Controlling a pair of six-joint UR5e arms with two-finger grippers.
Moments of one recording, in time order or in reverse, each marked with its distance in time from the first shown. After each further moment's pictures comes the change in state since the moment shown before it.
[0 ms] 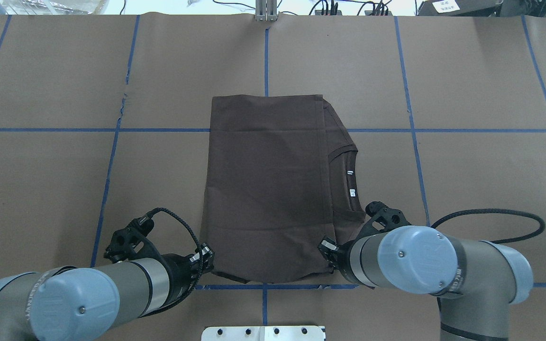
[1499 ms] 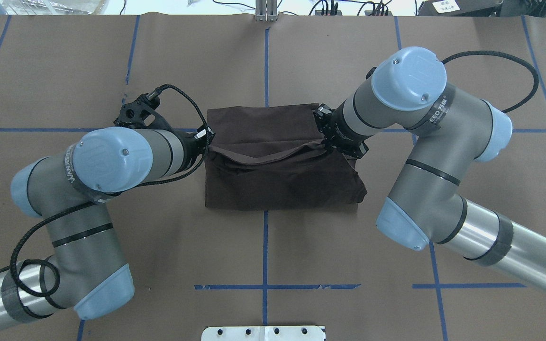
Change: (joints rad) left arm -0.375 -0.232 0.298 0.016 -0.043 0.290; right arm 0.435 0.304 -0.350 0.032 0.235 -0.137
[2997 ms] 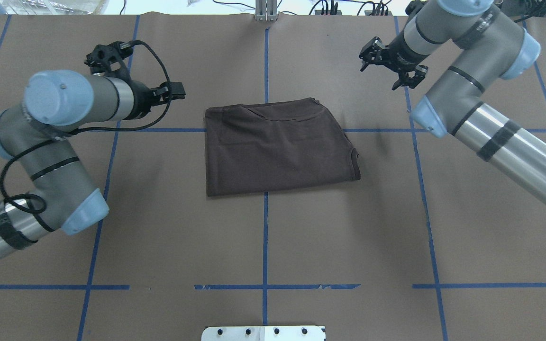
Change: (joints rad) left arm -0.240 0.109 0.197 -0.371 -0.206 0.573; right arm 0.321 0.023 -0.508 0.364 0.256 -0.586
